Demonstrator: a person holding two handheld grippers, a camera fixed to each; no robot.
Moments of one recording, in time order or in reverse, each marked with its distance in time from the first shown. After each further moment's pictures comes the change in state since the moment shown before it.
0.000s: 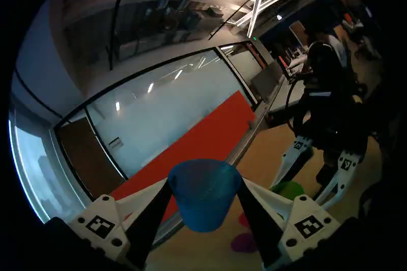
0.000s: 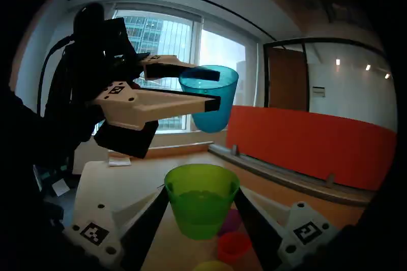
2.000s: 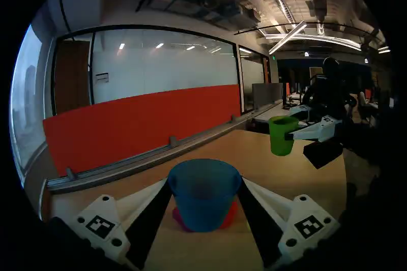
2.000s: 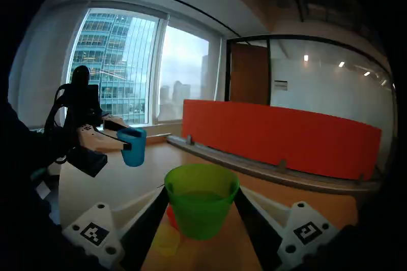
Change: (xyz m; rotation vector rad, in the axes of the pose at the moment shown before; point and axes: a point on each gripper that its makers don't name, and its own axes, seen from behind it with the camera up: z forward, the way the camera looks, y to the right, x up) left arm -0.121 0.042 -0.024 -0.123 -0.106 -0.478; right arm -0.010 0.096 -0.117 -0.259 -0.047 0.031
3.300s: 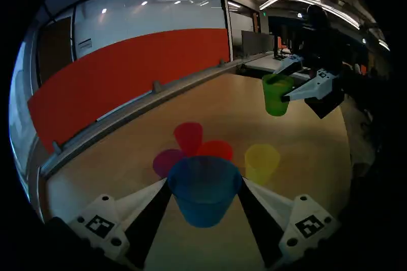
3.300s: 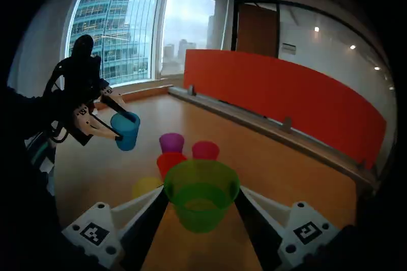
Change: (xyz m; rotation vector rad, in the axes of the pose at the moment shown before) left arm -0.122 0.024 0.023 -0.082 -0.346 0.049; right arm -0.103 0.020 -0.004 0.038 -0.318 -0.028
